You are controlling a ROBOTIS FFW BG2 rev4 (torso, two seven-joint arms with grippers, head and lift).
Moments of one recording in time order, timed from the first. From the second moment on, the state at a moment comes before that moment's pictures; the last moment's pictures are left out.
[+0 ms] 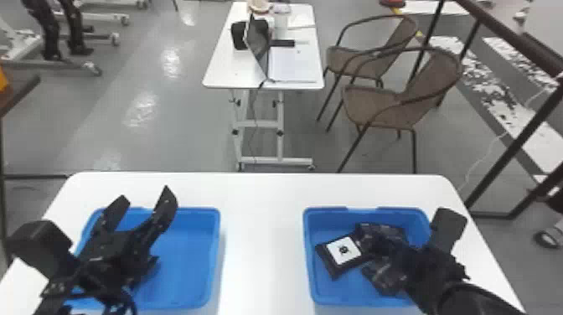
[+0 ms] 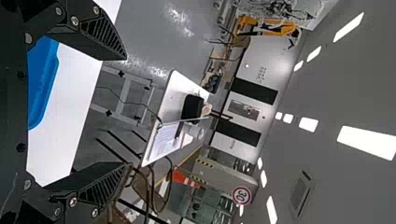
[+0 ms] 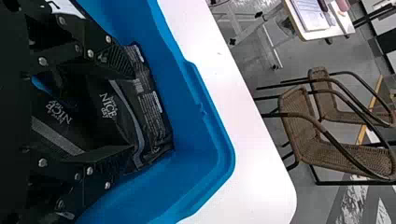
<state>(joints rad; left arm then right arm) 0.43 0.09 0.06 -1.98 0.44 0.08 -0.05 0.05 -0.09 -0.09 -1.47 -0.55 0.54 -0.21</state>
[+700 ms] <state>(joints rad) 0.44 0.08 0.06 -1.97 0.45 0.05 -0.05 0.14 -0.07 -0.08 -1.58 -0.61 0.54 -0.22</state>
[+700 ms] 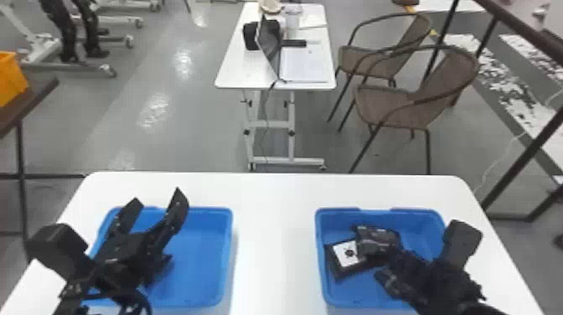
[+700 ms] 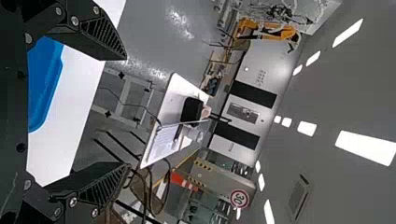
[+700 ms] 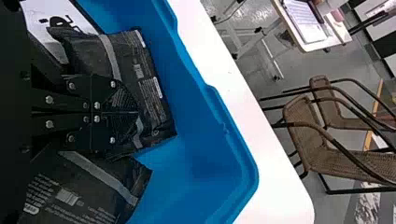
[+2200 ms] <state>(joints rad) 0.43 0.09 0.05 -1.97 0.45 0.05 -0.05 0.09 -0.11 -0.03 -1.64 -0.39 0.71 -0.09</state>
